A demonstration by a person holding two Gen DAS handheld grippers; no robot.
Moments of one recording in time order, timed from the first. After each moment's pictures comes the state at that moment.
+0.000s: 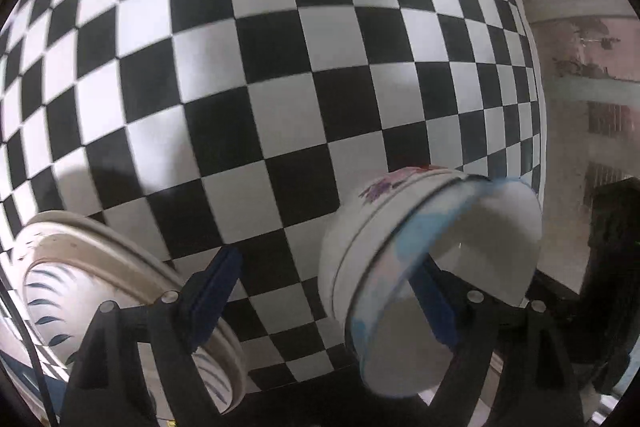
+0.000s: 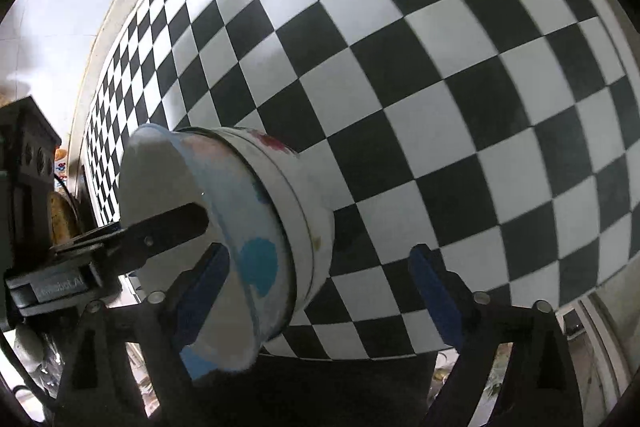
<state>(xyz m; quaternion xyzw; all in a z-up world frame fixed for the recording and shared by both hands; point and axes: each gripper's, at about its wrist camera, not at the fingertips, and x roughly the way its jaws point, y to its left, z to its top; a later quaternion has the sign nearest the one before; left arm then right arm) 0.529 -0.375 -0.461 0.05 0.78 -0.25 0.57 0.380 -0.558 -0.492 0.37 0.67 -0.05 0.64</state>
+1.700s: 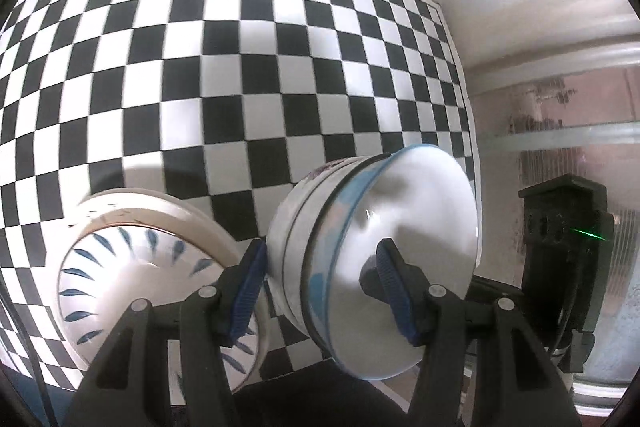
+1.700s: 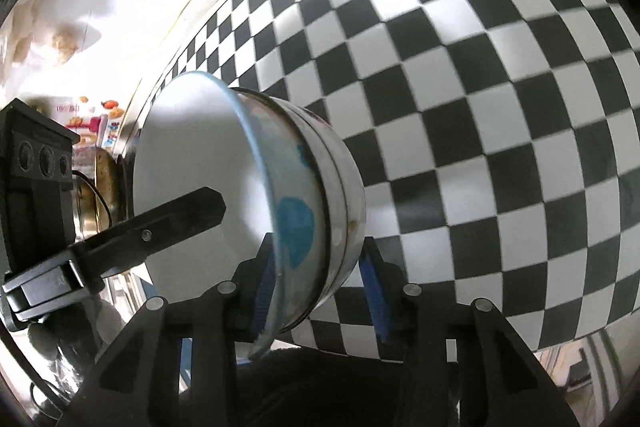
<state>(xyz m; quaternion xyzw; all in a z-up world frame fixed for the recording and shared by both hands) 0.532 -0.277 -0.377 -0.06 0.70 -0.29 0.65 0.450 -0.456 -0.448 0.36 0.64 0.06 0.68</state>
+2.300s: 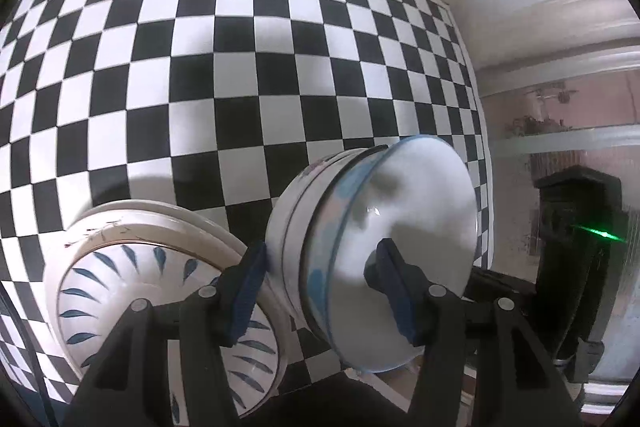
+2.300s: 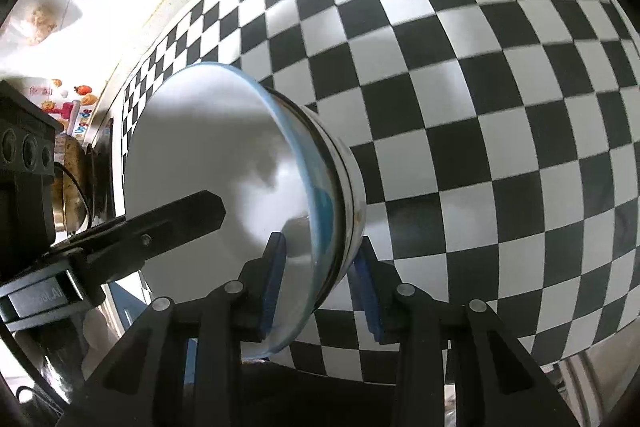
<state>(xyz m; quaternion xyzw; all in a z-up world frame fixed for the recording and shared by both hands) 0.538 -0.269 -0.393 -0.05 0.70 -0.29 0.66 0.474 -0.440 -0.454 0.30 0.65 0.03 0.70</state>
